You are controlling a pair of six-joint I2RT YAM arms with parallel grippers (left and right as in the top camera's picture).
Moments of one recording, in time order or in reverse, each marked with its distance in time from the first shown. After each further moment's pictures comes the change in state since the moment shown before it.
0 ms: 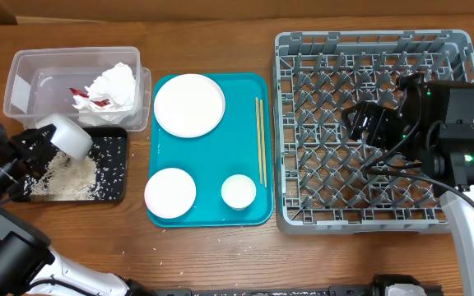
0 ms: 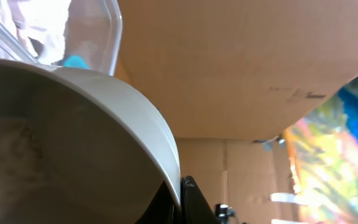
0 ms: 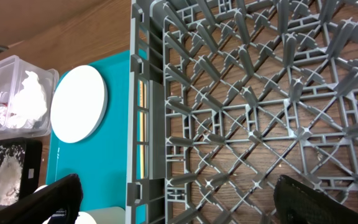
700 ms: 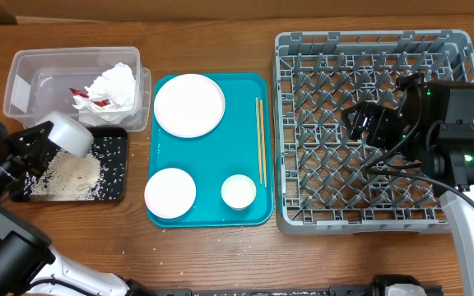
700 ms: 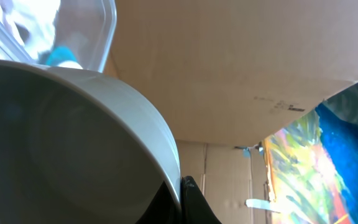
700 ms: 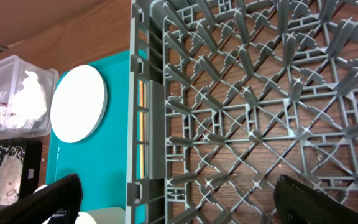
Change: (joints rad) left arm -0.016 0.000 -0.002 0.040 0.037 -0.147; right arm 0.000 0.000 0.000 0.000 0.000 0.000
